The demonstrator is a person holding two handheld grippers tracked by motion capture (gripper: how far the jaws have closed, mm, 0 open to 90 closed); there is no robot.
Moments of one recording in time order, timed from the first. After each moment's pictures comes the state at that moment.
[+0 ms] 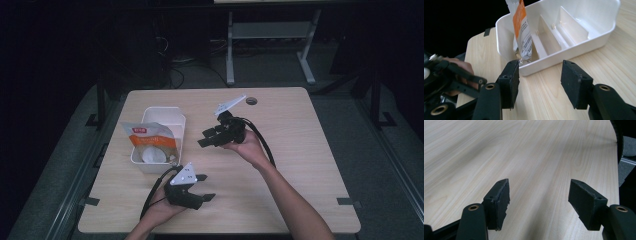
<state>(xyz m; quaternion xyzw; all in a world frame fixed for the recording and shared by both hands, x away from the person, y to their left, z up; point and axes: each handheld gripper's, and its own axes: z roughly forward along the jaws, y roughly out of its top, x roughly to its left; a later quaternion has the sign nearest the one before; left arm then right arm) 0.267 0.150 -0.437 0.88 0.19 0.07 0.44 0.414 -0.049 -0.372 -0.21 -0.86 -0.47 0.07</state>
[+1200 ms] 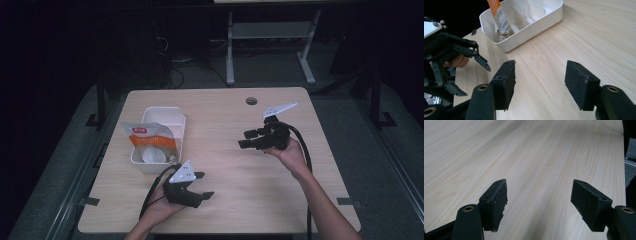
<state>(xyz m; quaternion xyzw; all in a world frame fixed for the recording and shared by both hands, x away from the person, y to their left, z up) 0.270 0.153 -0.437 0.87 0.20 0.08 0.44 0.395 -0.166 -0.384 -0.29 -0.82 -0.48 0.04</state>
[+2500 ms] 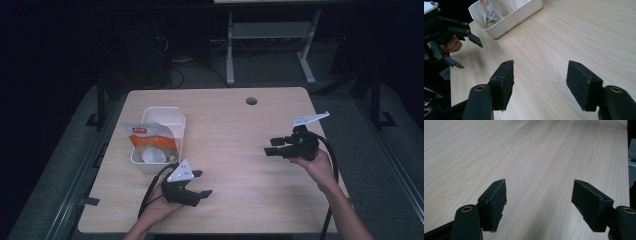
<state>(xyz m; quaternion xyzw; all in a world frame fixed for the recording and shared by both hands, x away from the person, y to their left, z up) 0.272 0.157 -0.436 0.87 0.21 0.09 0.44 0.366 -0.236 -0.394 -0.34 -0.81 -0.47 0.03</state>
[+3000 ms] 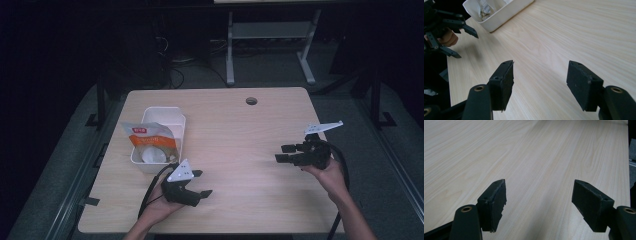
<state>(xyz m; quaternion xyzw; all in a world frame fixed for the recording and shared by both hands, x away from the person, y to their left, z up) 0.272 0.157 -0.436 0.87 0.21 0.09 0.44 0.346 -0.265 -0.408 -0.36 -0.80 -0.47 0.02</state>
